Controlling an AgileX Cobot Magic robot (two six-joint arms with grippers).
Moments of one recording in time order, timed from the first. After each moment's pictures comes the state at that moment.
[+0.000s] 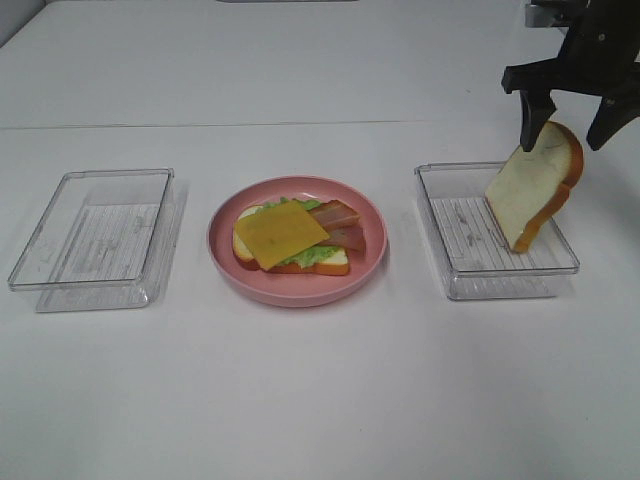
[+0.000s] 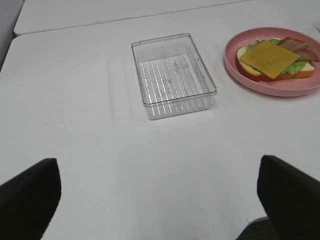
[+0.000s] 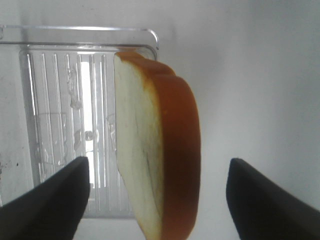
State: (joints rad) left arm 0.06 0.00 -0.52 -0.18 1.08 0.19; right arm 0.05 2.16 -1.88 -0.04 1.22 0.10
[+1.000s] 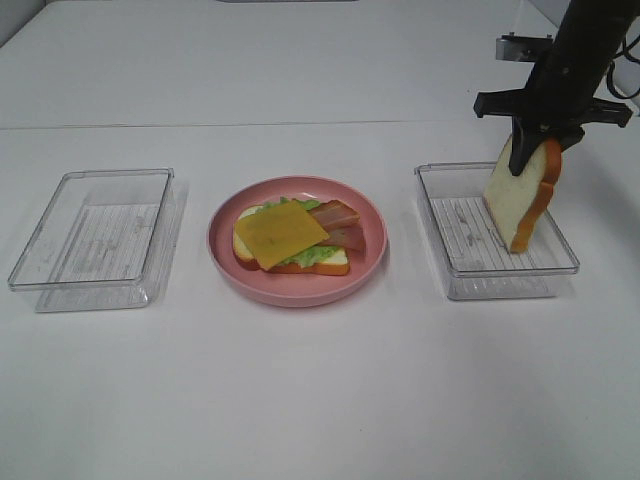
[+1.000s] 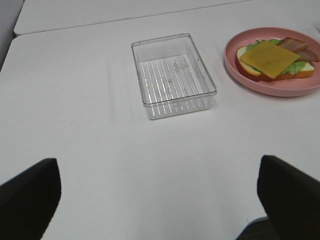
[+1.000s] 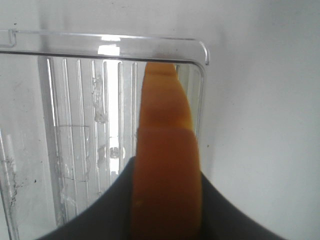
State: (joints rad) left arm 0.06 0.00 -0.52 -0.18 1.08 0.19; right arm 0.05 2.28 -1.94 0.06 1.22 0.06
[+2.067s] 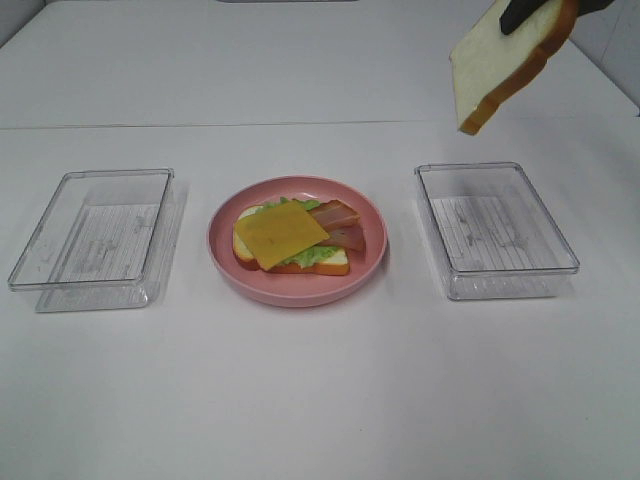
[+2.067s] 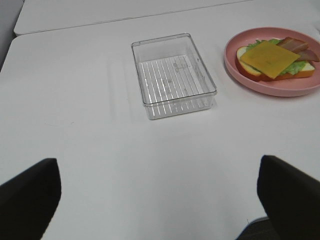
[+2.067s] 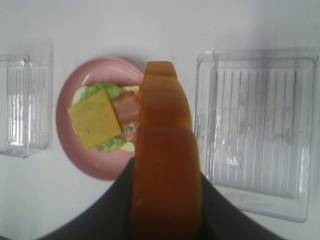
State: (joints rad) left arm 0.06 0.00 -0.52 -0.18 1.08 0.19; right arm 0.07 1.87 -1.81 0.38 1.22 0.10
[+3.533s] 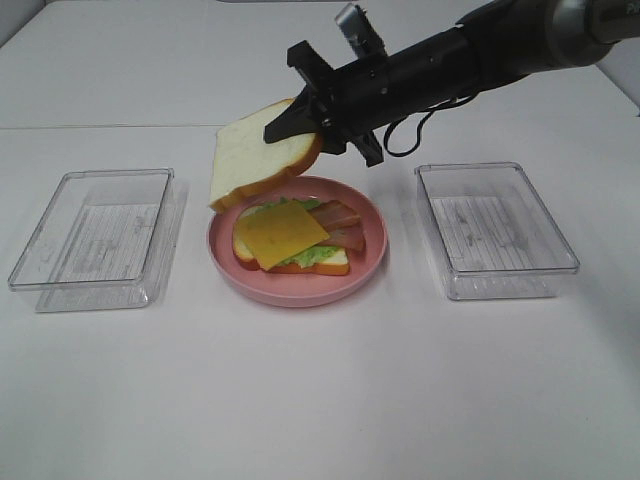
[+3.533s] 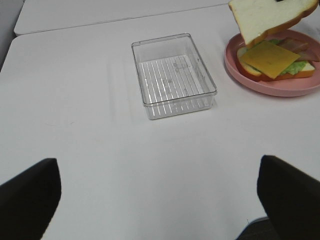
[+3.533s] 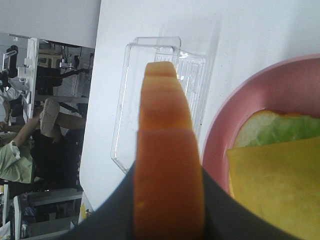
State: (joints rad) left arm 0.06 0.00 -0.52 -0.18 1.08 0.19; right arm 0.32 2.23 -1.61 1.23 0.84 -0.53
